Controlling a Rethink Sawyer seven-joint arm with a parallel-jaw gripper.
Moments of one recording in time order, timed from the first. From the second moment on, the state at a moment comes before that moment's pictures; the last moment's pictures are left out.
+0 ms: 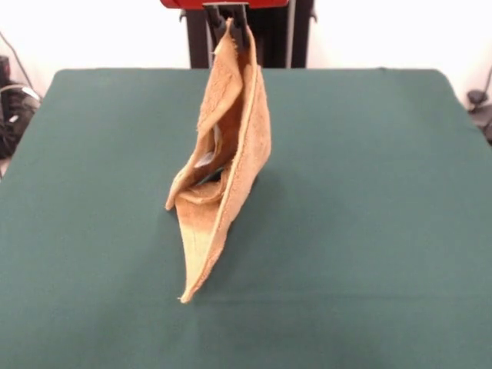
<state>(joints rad) -0.22 -0.33 -0.01 0.63 -0.03 1.77 1.58</state>
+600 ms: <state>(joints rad) -0.22 -0.47 -0.01 0.86 -0.03 1.69 1.58</state>
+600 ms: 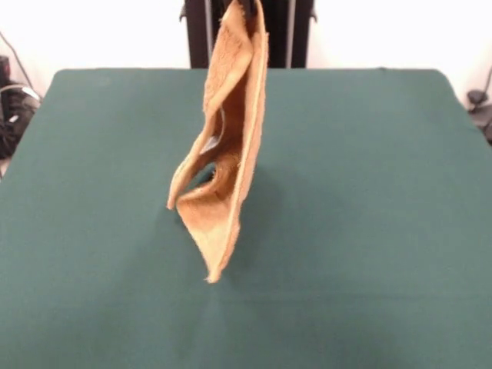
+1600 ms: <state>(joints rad) -0.22 -0.77 -0.01 1.29 -0.03 1.41 1.58</state>
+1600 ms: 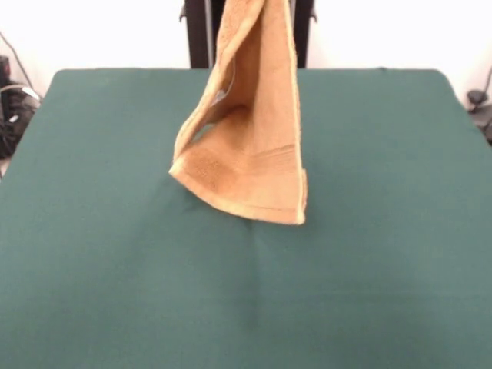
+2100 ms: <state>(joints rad) -0.22 -0.79 -0.01 1.32 -0.04 1.37 1.58</state>
